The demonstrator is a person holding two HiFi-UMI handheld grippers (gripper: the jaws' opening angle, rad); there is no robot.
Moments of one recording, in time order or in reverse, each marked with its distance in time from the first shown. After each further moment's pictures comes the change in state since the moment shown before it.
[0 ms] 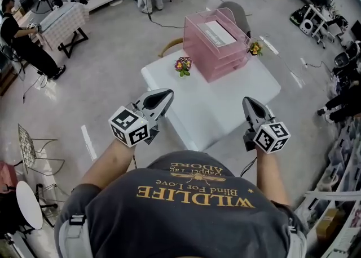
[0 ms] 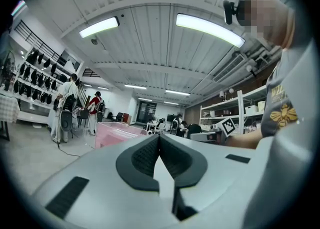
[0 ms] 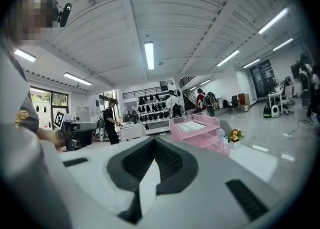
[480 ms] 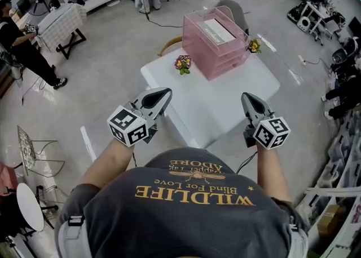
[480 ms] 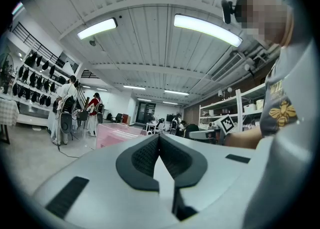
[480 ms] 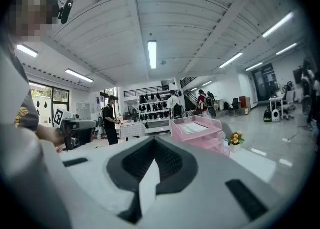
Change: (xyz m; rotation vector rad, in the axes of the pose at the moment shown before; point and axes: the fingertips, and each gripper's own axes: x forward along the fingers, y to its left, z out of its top) left arm -0.012 0.002 0.002 0.021 0.004 -0.009; right arm 0.004 0.014 0.005 -0.034 0.008 0.000
